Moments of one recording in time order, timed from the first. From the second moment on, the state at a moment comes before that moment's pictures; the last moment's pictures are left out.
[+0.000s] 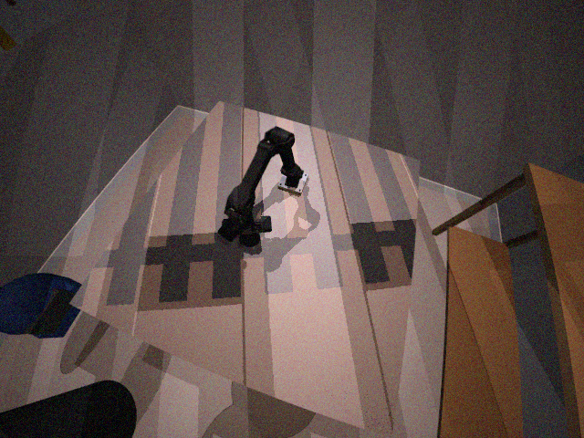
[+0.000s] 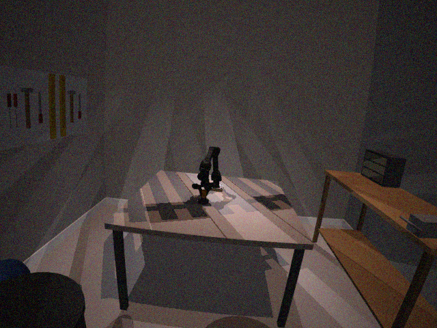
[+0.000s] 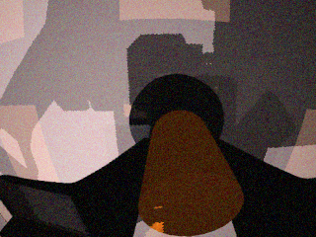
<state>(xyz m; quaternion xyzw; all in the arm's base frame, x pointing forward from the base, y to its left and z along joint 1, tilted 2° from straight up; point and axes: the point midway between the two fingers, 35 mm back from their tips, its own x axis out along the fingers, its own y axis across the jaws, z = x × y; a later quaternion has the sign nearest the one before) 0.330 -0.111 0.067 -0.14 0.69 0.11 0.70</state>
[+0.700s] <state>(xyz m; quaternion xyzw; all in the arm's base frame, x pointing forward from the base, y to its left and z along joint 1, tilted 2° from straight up) 0.328 -0.110 0.076 -0.13 0.70 0.11 0.70</state>
